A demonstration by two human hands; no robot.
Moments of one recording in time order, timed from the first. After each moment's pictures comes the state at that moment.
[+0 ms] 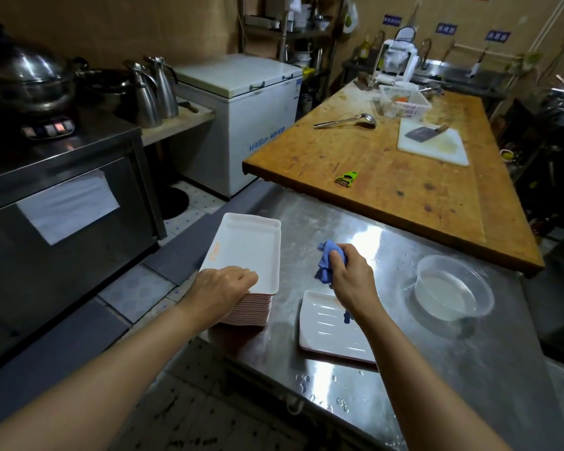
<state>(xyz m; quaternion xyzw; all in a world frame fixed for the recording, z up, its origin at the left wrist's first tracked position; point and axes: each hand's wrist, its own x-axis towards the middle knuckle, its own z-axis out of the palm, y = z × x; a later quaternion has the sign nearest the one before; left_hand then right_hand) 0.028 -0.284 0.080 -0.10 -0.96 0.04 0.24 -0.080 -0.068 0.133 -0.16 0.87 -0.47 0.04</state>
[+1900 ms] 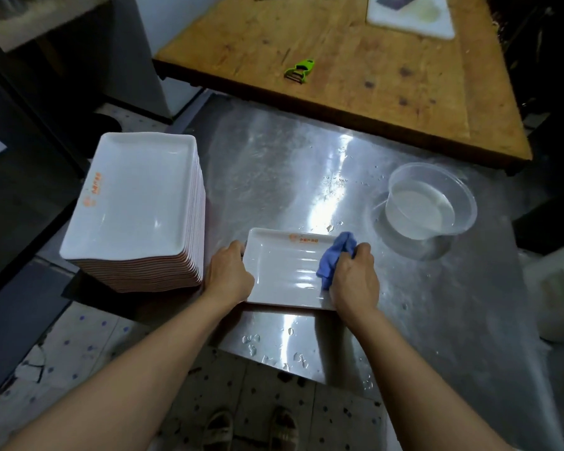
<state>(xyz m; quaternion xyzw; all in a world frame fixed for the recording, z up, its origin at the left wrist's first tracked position) -0.071 -0.164 -0.036 0.26 -0.92 -0.28 -0.07 -0.122 0.027 -0.019 0.09 0.93 -0.34 0.08</state>
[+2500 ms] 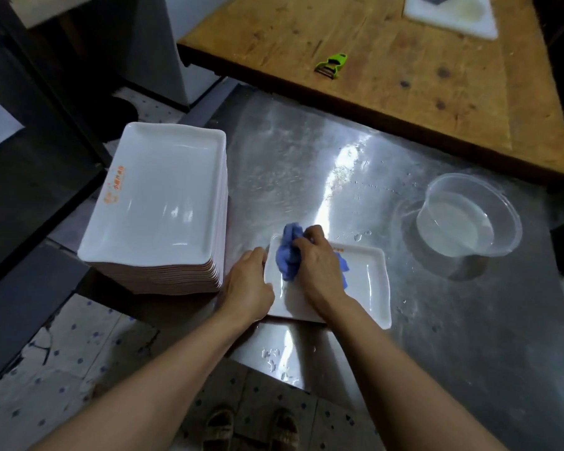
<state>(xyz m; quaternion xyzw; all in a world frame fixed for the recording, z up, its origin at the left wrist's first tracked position) -0.063 -0.167 -0.042 0.23 -0.91 -0.35 -0.03 -0.131 -0.061 -0.034 -0.16 0.93 -0.31 0.09</state>
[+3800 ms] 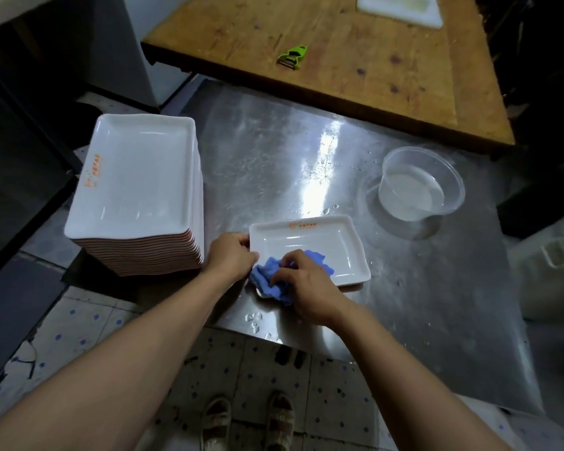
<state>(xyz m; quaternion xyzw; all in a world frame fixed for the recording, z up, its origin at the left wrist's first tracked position) -0.069 -0.167 -0.041 0.28 -0.84 -0.45 -0.08 -0.073 0.002 -0.018 -0.35 0.90 -0.18 0.18</state>
